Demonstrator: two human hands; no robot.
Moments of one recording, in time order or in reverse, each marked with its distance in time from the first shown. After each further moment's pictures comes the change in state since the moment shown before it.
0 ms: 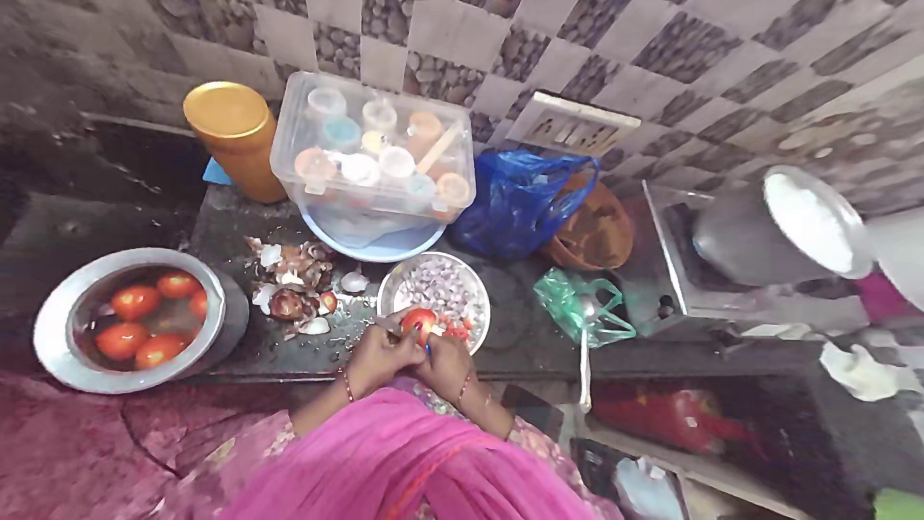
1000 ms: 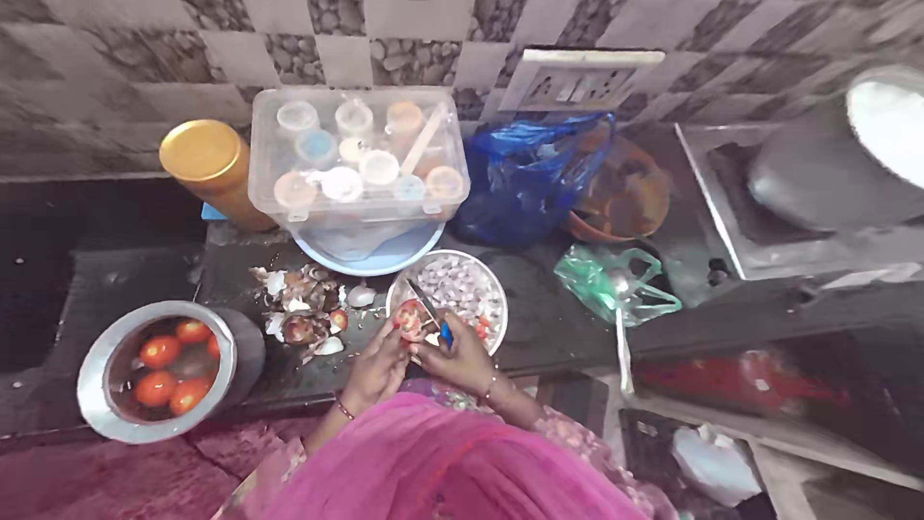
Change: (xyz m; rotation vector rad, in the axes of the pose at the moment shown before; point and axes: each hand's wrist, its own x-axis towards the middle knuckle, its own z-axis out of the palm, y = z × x) left_hand 0.000 -0.003 -0.007 -0.767 0.028 -0.070; right_hand 0.024 0.011 -0.002 0.659 0.111 -0.121
